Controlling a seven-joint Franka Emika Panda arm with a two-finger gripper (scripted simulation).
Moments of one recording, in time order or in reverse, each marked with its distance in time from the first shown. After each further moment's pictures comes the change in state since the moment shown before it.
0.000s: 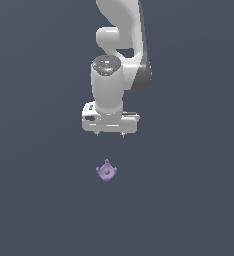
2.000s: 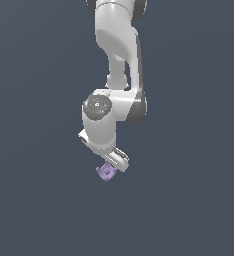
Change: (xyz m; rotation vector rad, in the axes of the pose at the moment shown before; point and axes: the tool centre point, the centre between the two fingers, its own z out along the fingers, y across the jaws) arm 0.078 0.015 0.061 0.005 -0.010 0.592
